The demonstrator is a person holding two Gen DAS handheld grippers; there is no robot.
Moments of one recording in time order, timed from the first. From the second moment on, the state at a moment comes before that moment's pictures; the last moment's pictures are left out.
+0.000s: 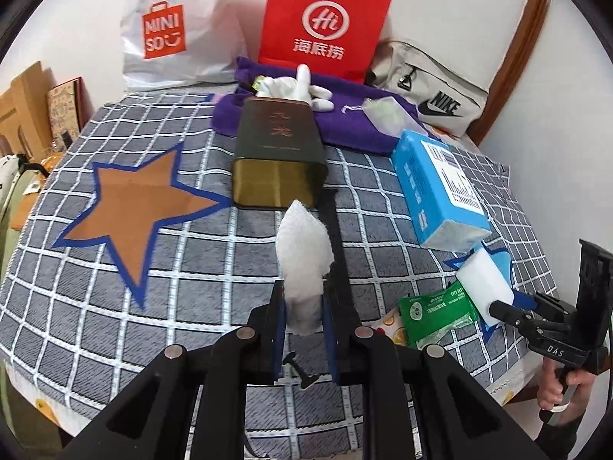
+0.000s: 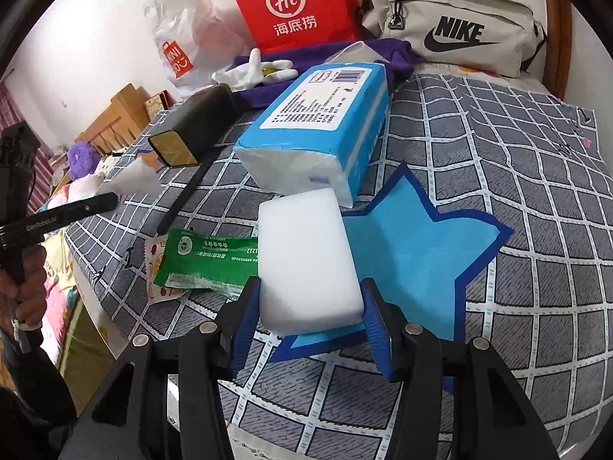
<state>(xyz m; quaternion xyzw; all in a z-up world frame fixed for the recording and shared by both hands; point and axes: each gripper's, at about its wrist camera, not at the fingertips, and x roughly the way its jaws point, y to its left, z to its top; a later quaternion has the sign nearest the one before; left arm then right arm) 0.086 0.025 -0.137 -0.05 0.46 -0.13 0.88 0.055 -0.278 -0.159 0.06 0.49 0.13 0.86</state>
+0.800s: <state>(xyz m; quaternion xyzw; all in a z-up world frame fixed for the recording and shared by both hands) 0.105 0.030 -0.092 -0.06 0.44 -0.11 0.89 0.073 -0.270 -0.075 0.06 0.41 0.14 0.90</state>
